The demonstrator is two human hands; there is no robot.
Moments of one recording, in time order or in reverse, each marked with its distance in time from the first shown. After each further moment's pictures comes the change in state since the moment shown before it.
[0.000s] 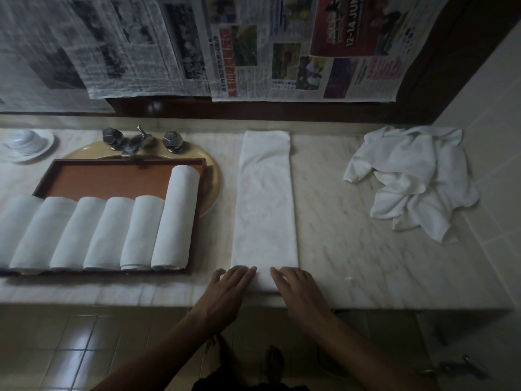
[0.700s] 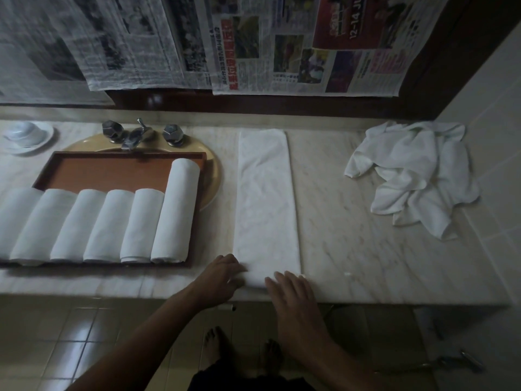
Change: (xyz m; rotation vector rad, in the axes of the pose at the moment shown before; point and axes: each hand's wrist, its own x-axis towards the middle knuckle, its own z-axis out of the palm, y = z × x) left_hand 0.014 -0.021 -0.032 -0.430 -0.148 -0.183; right_hand -0.032 -0.046 -0.014 0.038 0.029 0.119
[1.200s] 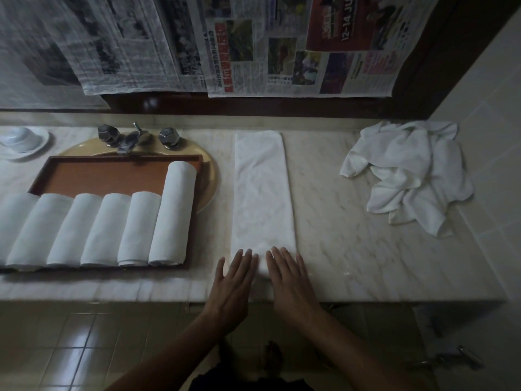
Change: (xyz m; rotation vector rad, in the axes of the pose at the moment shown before) left_hand -0.008 0.035 0.052 0.516 0.170 0.003; right_hand 0.044 0.021 0.013 -0.085 -0.129 0.039
